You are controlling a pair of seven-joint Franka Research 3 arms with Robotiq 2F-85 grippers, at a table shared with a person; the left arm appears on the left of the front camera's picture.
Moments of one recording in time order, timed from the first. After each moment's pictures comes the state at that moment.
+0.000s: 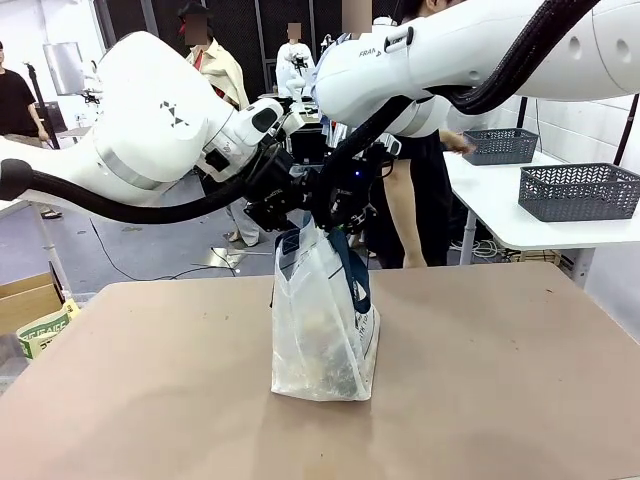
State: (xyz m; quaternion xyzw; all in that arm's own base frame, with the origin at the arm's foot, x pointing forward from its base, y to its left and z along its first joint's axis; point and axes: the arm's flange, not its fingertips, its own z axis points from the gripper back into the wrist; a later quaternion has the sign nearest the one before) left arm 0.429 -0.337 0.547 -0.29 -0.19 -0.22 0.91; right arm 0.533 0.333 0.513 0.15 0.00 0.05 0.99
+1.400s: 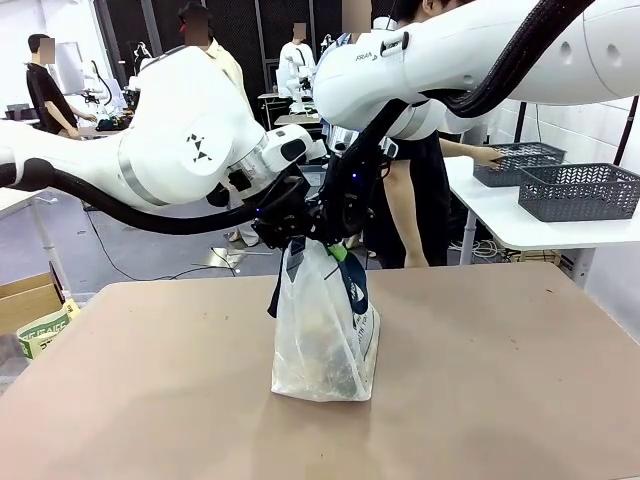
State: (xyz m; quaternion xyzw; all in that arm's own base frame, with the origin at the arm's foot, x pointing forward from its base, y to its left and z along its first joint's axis) left arm 0.421 -0.361 0.520 -0.19 -0.18 -0.25 0.93; right arm 0.538 0.338 0.509 0.15 0.00 0.05 0.99
